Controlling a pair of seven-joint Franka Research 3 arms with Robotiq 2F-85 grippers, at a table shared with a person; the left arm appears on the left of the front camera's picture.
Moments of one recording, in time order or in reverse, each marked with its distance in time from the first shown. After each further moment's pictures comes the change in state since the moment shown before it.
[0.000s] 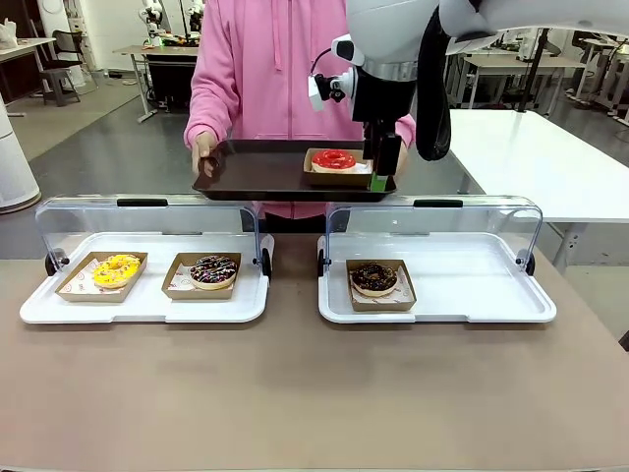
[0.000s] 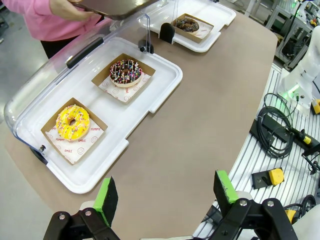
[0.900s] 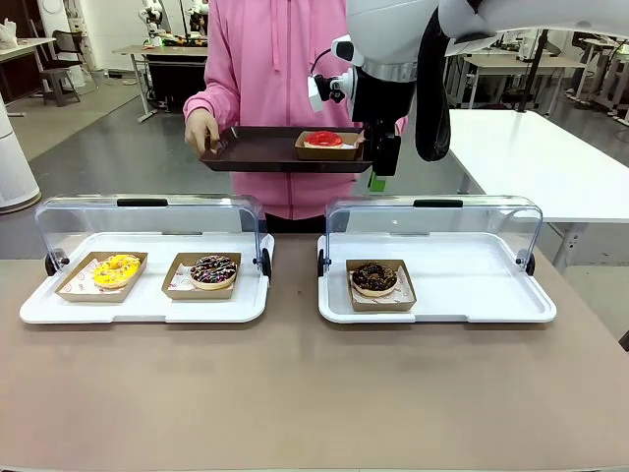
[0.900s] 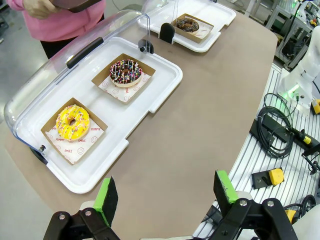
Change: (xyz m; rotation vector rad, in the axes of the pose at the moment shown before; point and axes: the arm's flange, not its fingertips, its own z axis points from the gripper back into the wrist) left arm 0.000 0.000 0.000 0.000 0.000 0.000; right arm 0.000 0.000 -0.001 0.000 0.000 0.000
